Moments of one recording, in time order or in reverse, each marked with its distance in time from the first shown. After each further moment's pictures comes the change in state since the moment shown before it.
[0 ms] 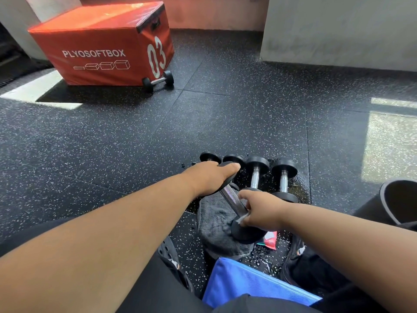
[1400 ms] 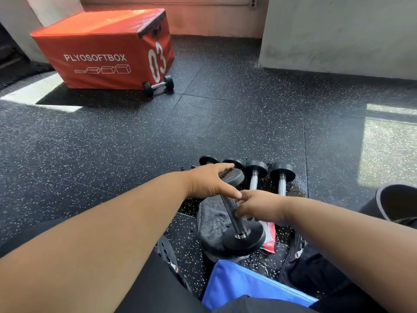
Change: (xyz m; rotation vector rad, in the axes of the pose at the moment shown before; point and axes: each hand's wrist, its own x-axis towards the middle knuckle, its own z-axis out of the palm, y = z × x) left_hand -0.009 -0.008 -0.011 -0.140 -0.216 0.213; right_hand 0.000 -0.011 -0.012 0.458 -0.102 0.042
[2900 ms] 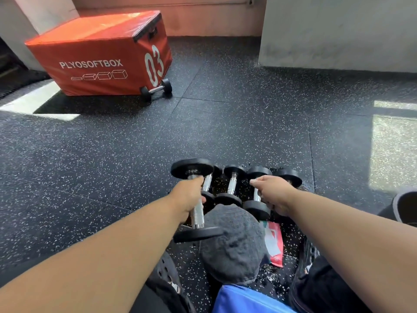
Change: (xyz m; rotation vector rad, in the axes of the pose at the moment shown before) left_hand 0.025 -0.034 0.007 -0.801 0.443 -0.422; right_hand 0.067 0.025 -0.052 0.528 0.391 0.194
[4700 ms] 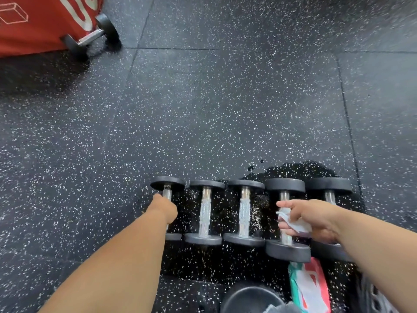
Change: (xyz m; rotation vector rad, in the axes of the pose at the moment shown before) left_hand 0.450 -0.045 -0.022 0.990 0.056 -0.261; right_hand 0.257 0.028 -0.014 0.260 -0.062 0.657
